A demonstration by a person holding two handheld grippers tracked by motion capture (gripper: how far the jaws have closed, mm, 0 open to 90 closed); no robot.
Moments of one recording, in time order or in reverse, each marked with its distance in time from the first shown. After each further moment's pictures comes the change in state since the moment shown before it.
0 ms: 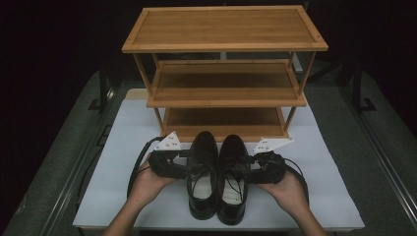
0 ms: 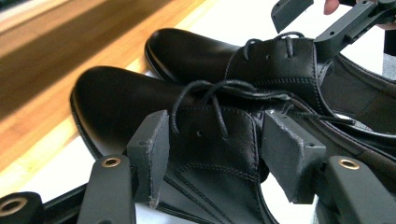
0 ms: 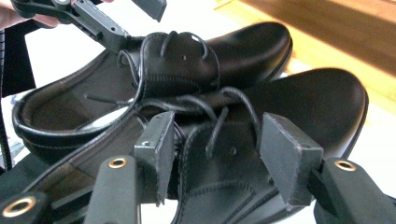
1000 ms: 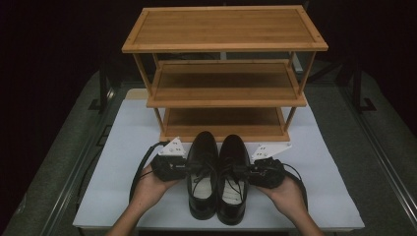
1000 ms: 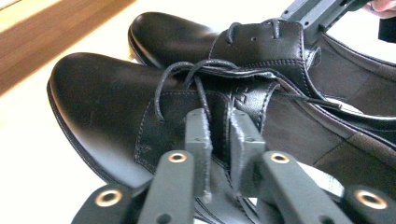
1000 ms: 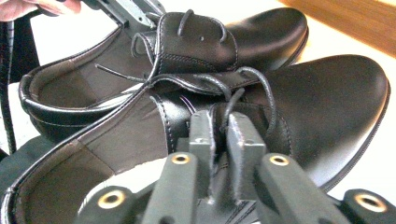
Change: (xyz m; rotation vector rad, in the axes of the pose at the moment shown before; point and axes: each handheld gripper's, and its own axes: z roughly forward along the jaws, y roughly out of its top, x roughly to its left) left arm -0.009 -0.004 0.004 0.041 -0.017 0.019; right arm 0.007 -0.010 0.003 0.020 0.012 -0.032
